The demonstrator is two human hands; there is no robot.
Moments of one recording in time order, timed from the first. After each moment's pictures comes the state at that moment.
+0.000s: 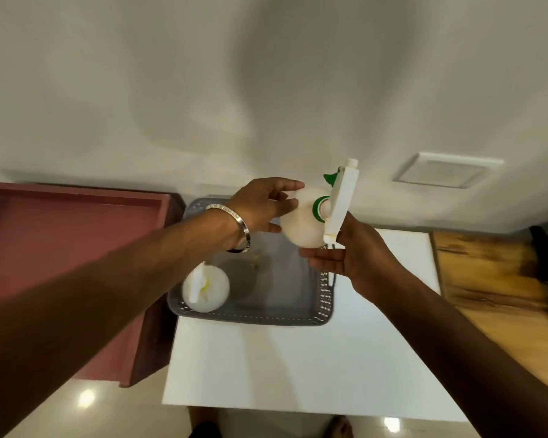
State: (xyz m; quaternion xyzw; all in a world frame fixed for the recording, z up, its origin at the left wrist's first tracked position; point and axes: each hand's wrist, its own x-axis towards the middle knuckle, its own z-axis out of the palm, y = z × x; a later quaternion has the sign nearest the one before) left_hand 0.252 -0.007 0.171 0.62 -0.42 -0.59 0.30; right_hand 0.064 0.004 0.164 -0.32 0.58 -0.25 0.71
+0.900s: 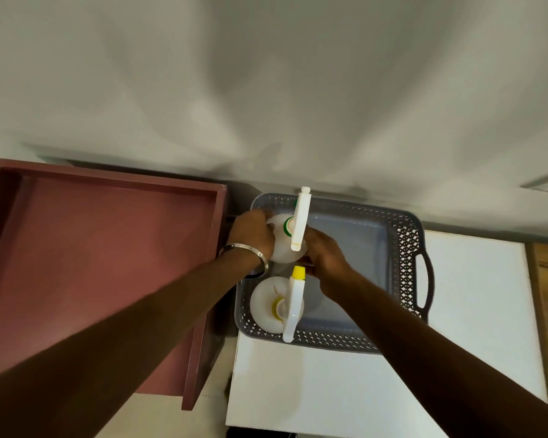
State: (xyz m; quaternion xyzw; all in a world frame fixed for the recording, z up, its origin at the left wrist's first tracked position) left_hand 0.407 0.007 0.028 0.79 -0.46 -0.38 0.16; right_hand 0.270 -0.005 0.025 -0.33 0.67 -0.13 0.65
